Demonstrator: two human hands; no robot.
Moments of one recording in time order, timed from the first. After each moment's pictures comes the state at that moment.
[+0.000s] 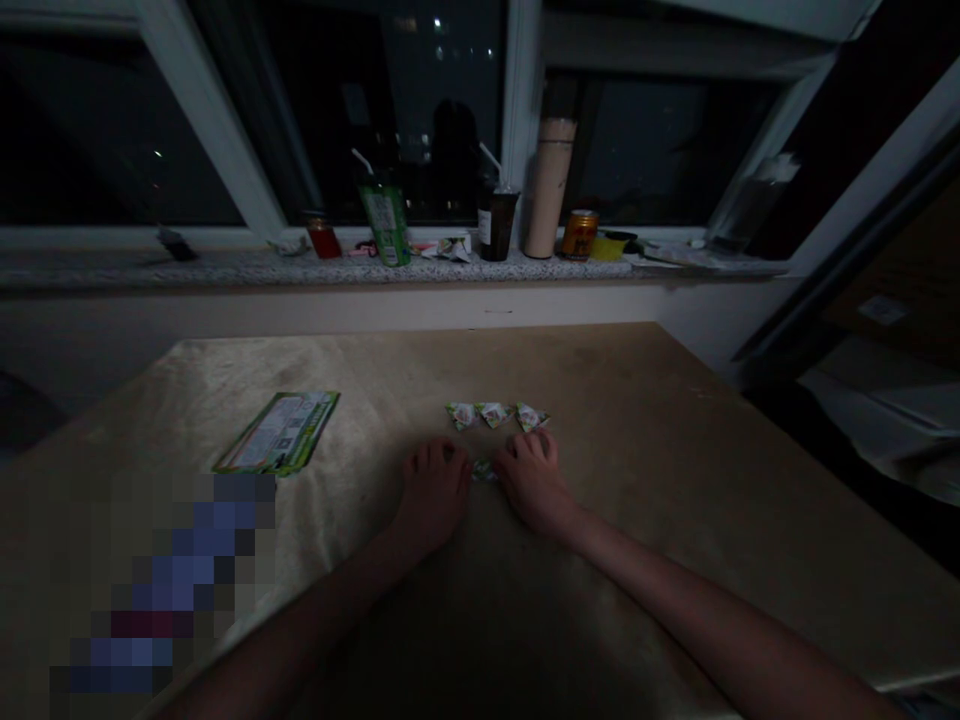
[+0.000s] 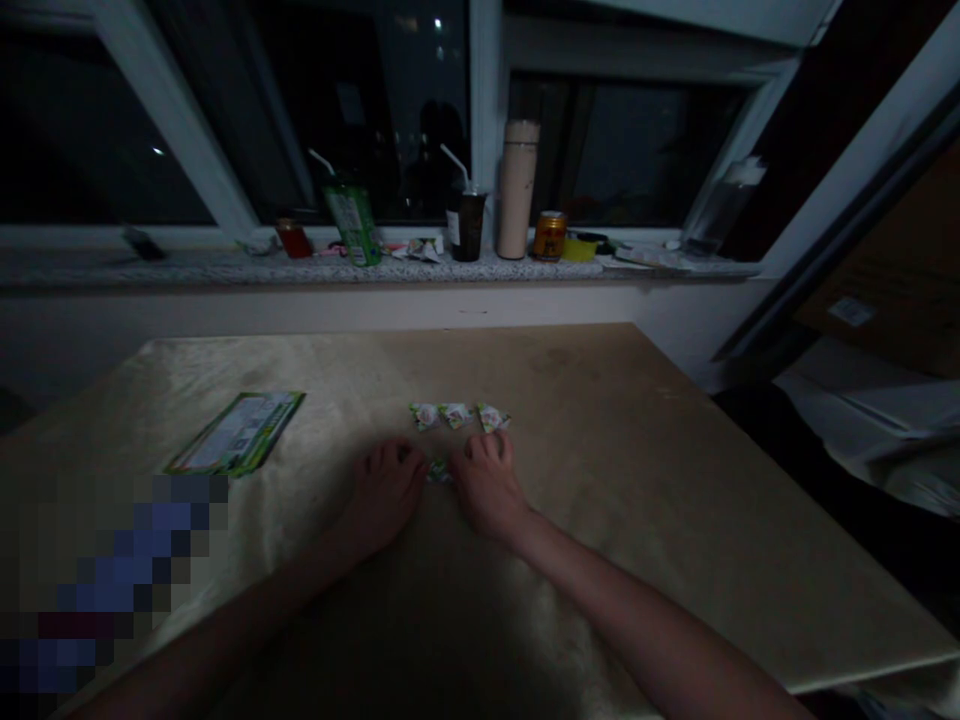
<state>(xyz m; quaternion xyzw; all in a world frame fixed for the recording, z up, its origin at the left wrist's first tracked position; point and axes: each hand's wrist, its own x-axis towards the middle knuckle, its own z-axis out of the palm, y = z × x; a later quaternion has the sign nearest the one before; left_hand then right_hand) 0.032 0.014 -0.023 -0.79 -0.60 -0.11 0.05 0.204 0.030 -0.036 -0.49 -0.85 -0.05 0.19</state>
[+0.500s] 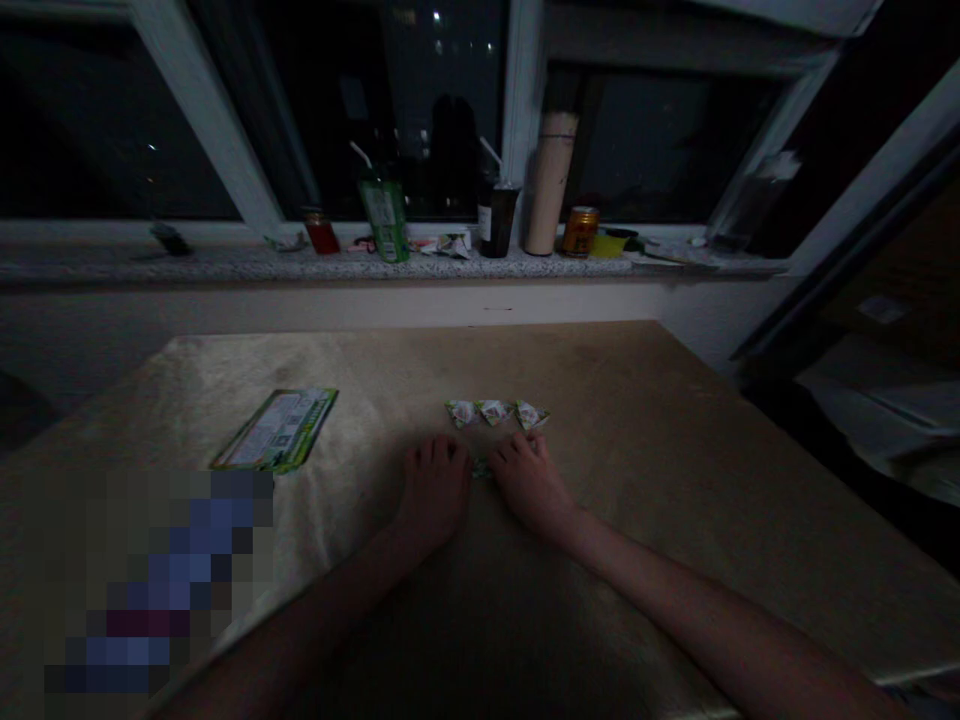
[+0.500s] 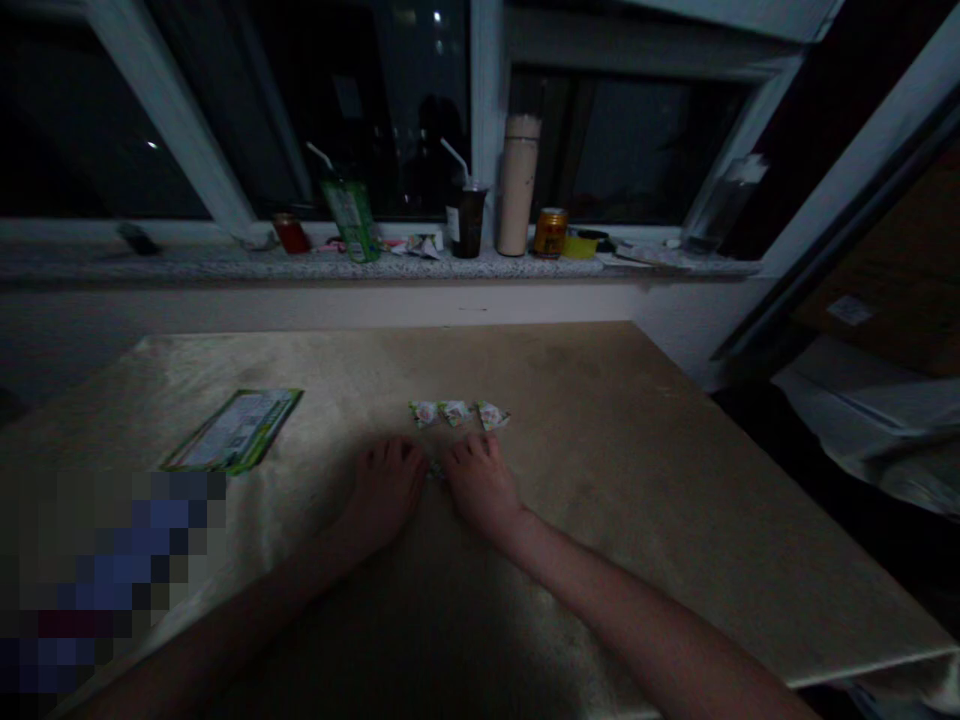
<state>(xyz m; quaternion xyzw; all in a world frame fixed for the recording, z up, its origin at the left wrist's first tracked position) 0.040 0.013 -0.013 -0.79 -0.60 -0.06 0.08 0.195 0.027 -0.020 -0.46 -0.88 -0.10 0.08</state>
